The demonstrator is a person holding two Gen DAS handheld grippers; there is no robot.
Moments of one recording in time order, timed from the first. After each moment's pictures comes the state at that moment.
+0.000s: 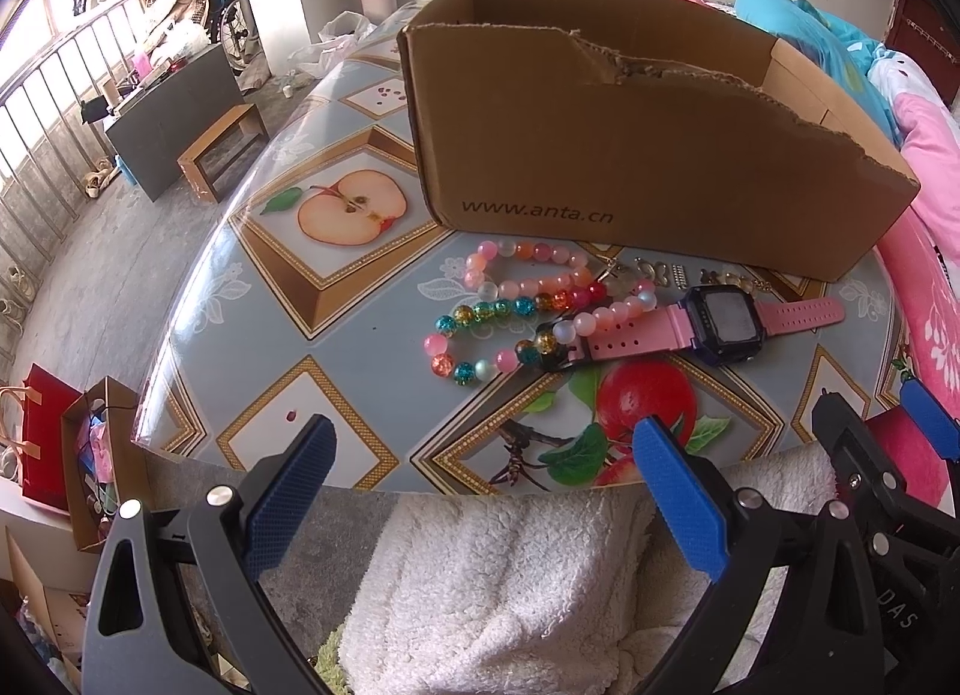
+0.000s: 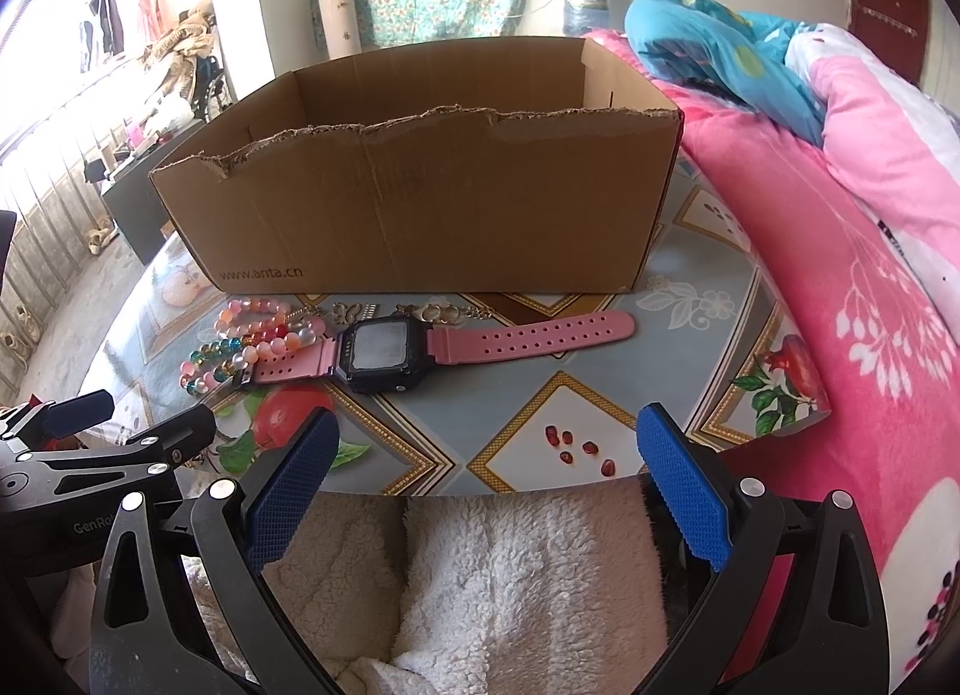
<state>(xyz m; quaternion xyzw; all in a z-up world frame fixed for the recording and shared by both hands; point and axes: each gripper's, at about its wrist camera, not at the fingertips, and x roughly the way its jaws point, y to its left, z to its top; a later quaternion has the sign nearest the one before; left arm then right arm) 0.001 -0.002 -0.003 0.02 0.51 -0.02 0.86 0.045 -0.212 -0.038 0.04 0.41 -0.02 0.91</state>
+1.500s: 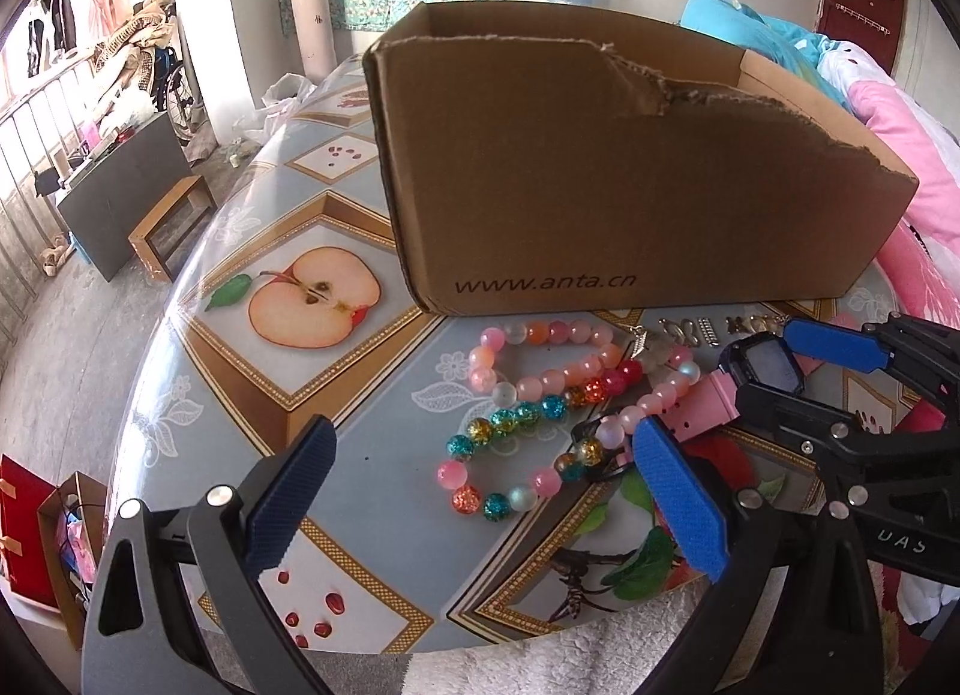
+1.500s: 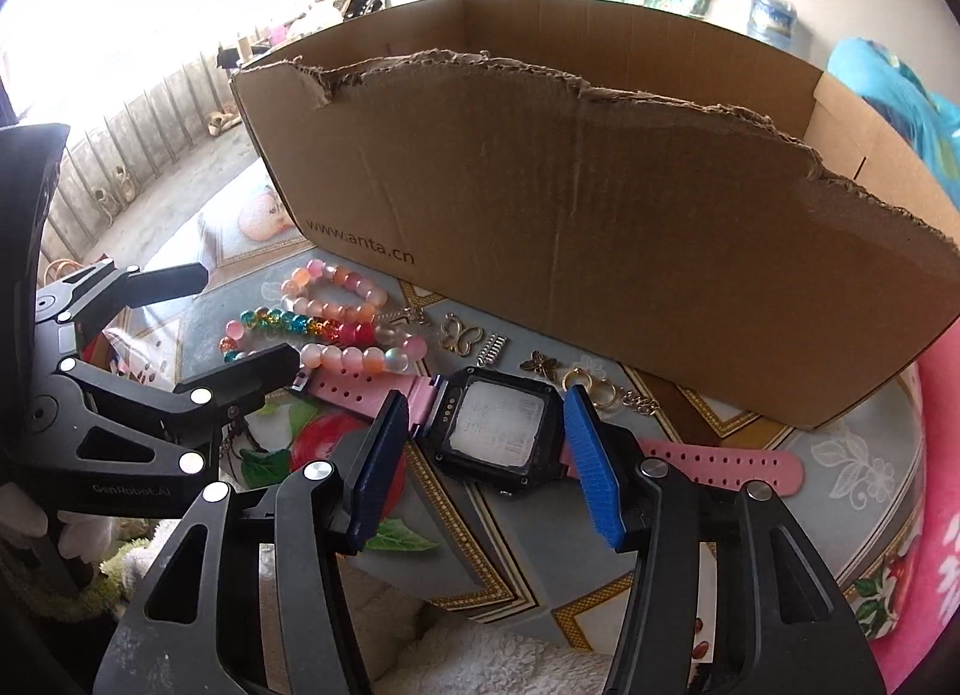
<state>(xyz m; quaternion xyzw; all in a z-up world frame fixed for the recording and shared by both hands) 0.047 0.014 -0.031 0.05 0.44 -0.10 0.89 0.112 -0.174 -0.059 -0.06 0.44 0.17 0.88</state>
